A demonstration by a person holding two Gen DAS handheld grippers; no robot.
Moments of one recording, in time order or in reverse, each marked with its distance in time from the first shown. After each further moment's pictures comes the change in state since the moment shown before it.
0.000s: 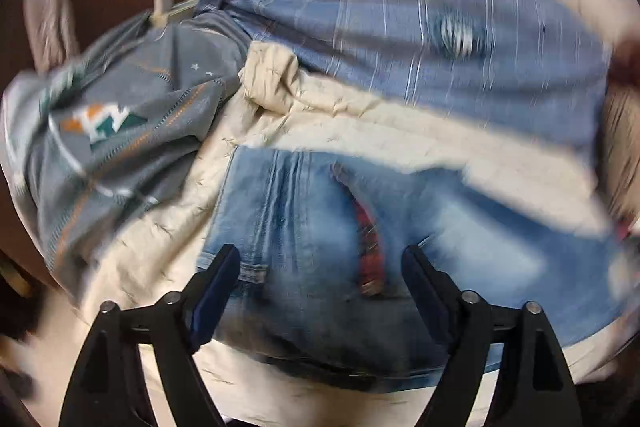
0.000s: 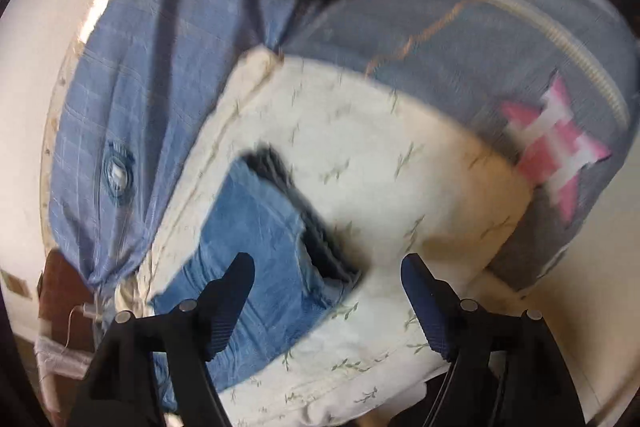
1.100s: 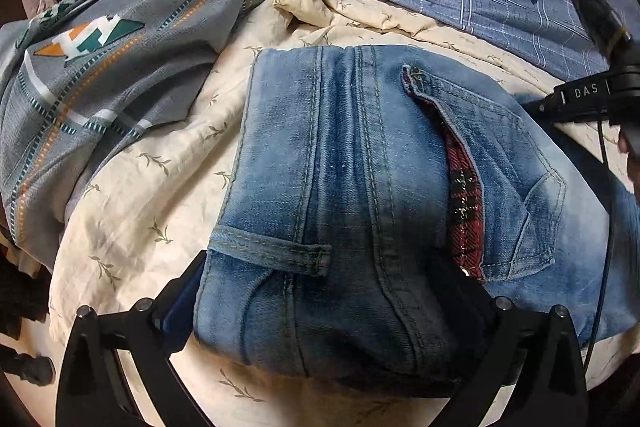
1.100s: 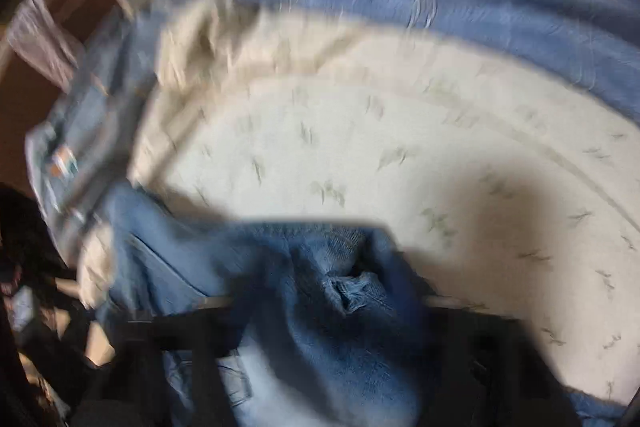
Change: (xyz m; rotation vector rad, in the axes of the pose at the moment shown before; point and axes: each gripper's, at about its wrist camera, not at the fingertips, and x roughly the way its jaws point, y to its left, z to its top) left arm 0.066 0.036 -0.019 -0.069 0.130 0.000; right arm 0.265 0.422 -0.185 -1.104 0.634 0.102
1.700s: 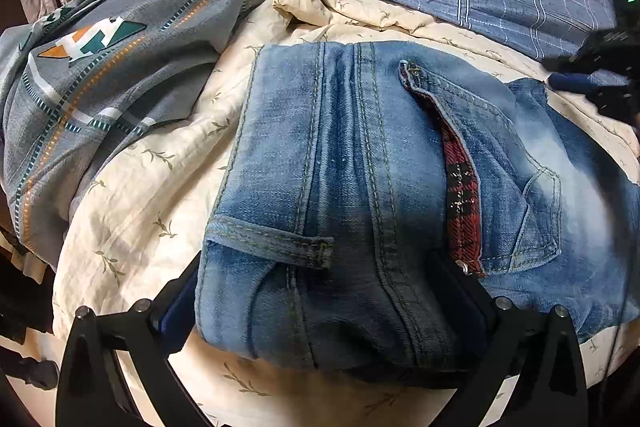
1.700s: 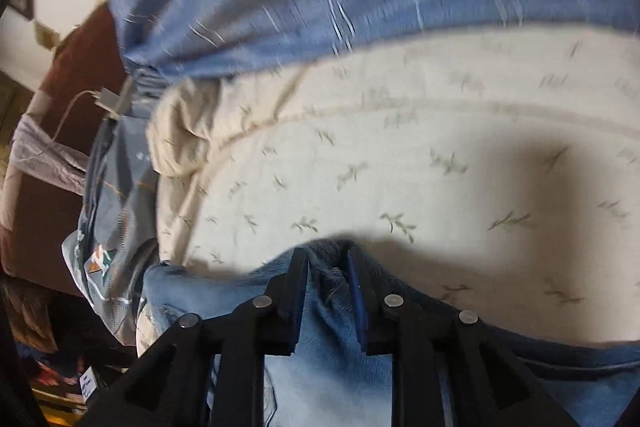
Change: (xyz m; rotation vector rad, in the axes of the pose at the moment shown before) left arm -0.008 0.001 -0.010 0.003 -0.001 0.014; right arm -0.047 -0.046 -0.020 0.356 -0.213 0.213
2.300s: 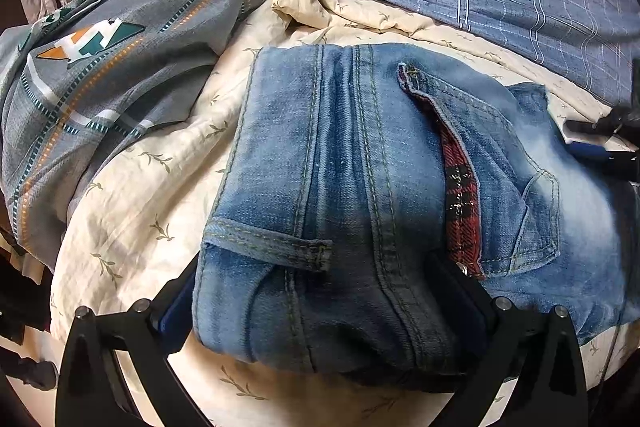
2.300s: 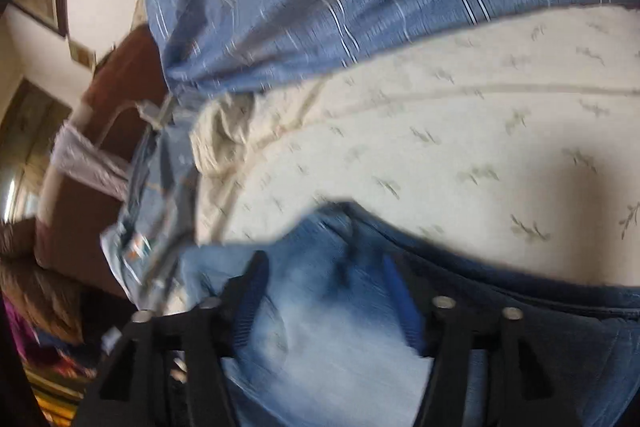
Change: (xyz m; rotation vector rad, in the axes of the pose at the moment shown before) left arm 0.001 0.001 0.001 0.007 -0.010 -0.008; right arm 0.010 -0.048 -0.038 0.037 0.031 0.008
